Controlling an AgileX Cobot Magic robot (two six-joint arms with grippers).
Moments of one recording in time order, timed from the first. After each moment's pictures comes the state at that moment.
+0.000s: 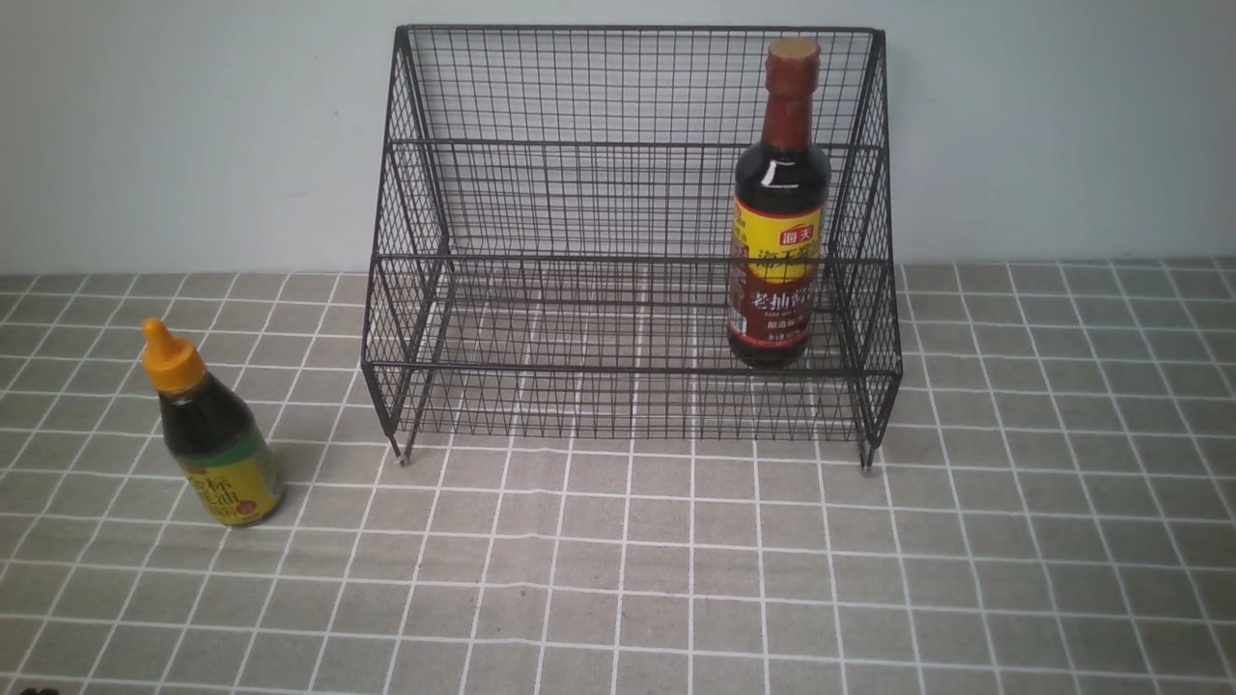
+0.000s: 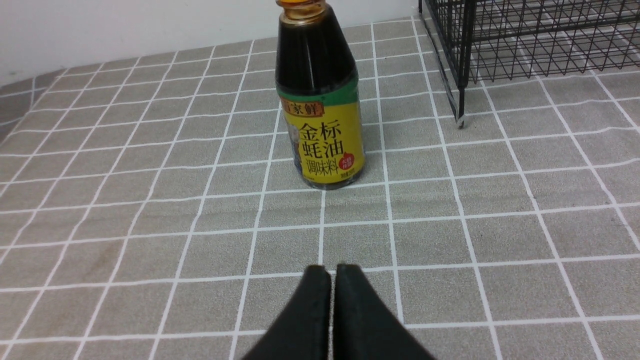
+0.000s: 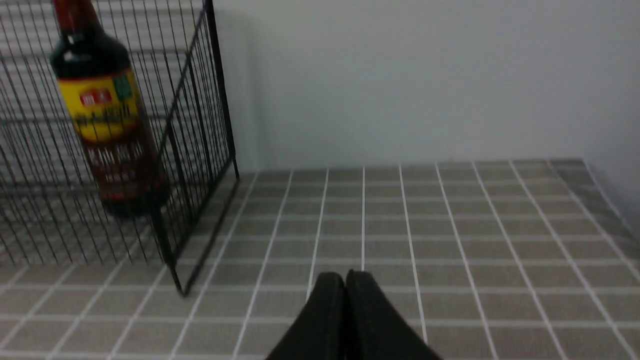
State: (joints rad) right arm 0.01 -0.01 -0.05 -0.05 0.39 0.14; left arm 0.00 -0.01 0.02 0.04 0.39 0.07
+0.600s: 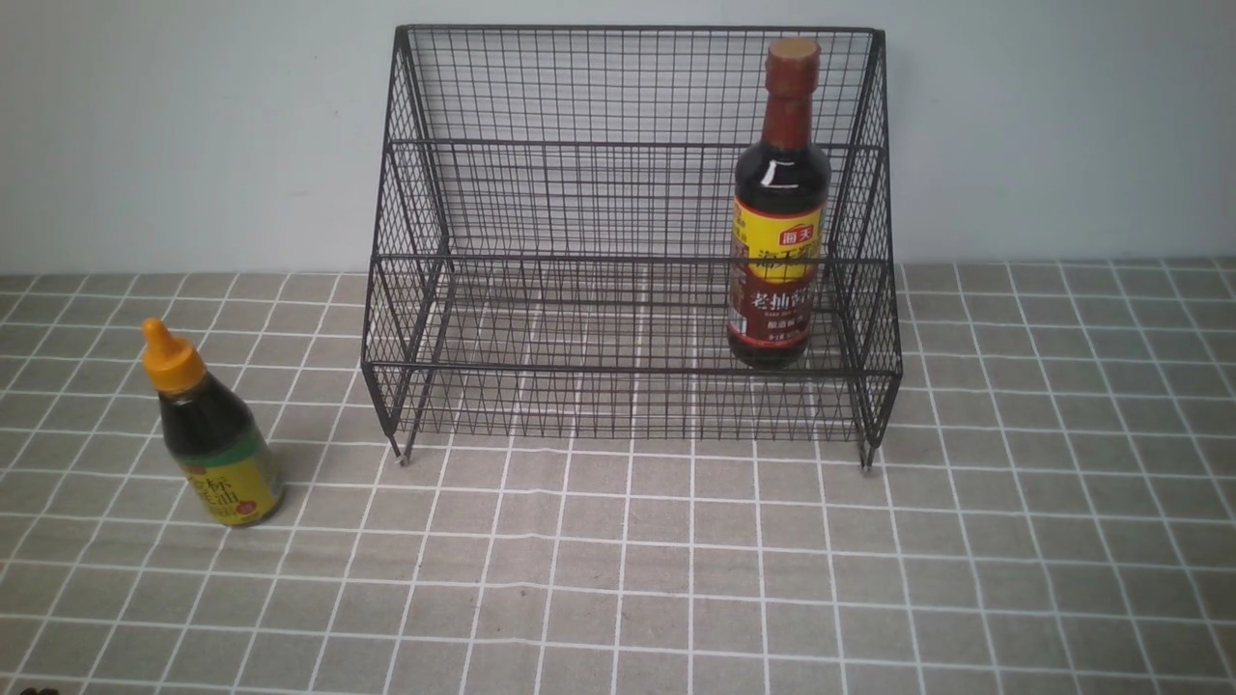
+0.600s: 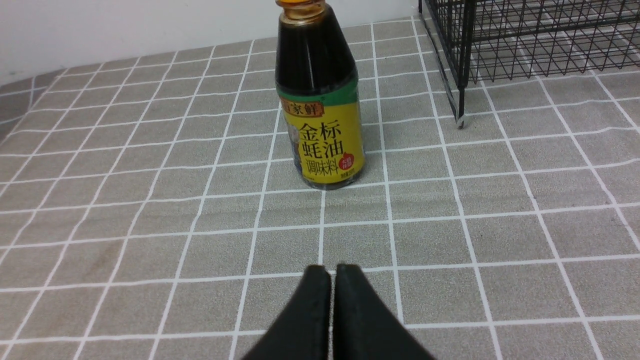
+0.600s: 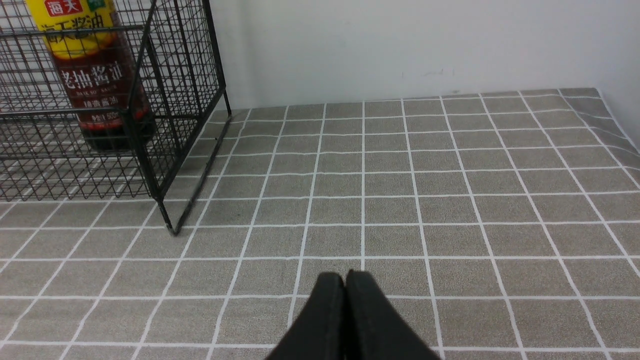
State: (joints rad) right arm 0.01 -0.01 0.02 -0.04 0.38 0.14; left arm 0.00 -0.01 0.02 0.04 0.39 0.07
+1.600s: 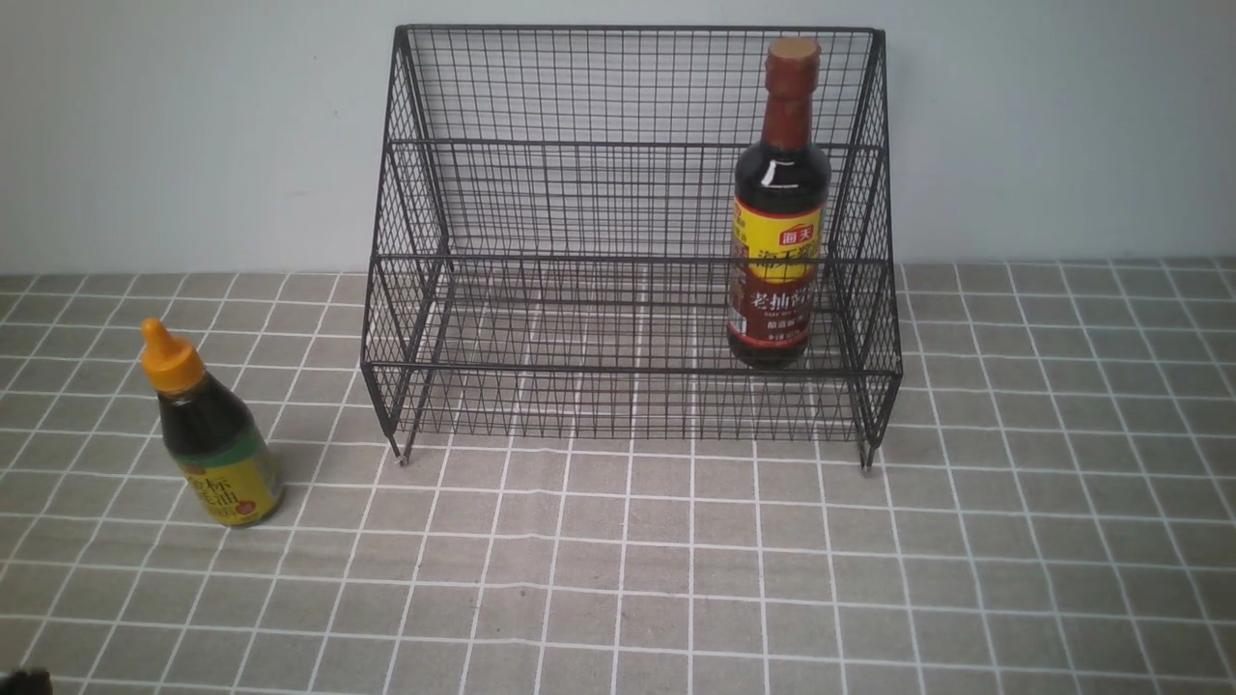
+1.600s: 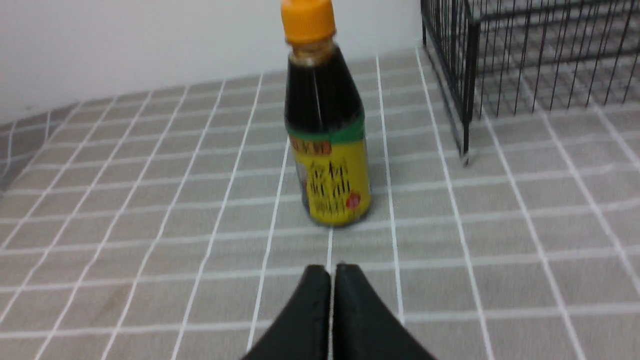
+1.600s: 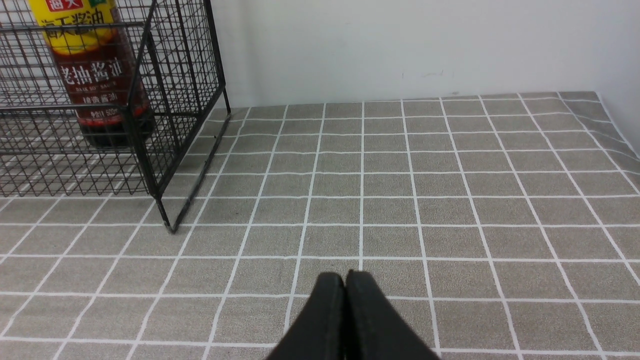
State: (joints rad) right arm 0.01 -0.01 0.02 -0.04 0.38 0.13; left arm 0.00 -0.01 0.03 0.04 0.26 0.04
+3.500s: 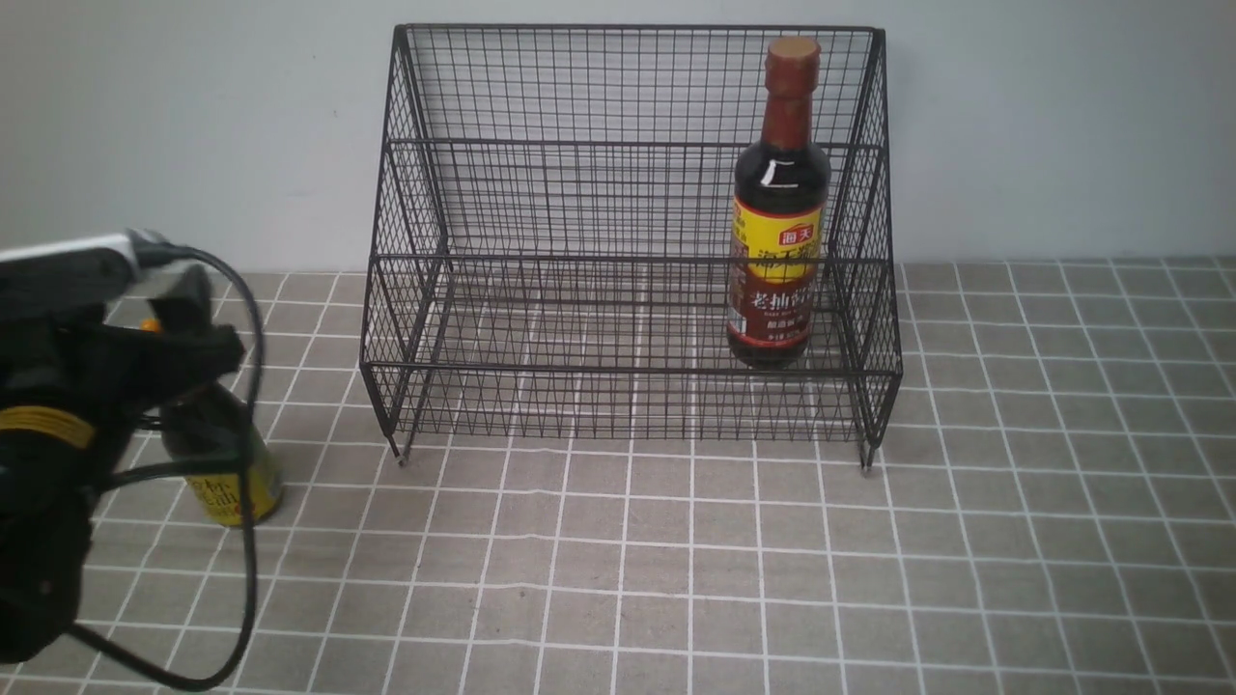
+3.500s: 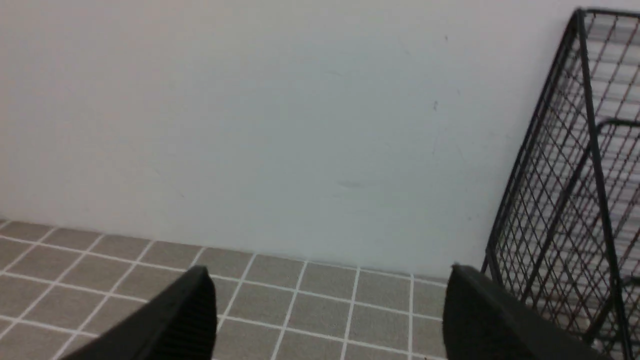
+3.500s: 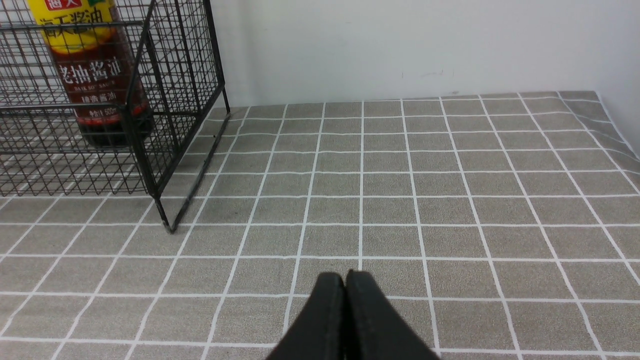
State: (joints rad) right arm 0.01 -0.01 0.02 -0.04 0.38 0.13; left arm 0.00 1.56 -0.48 -0.09 -0.89 -0.07
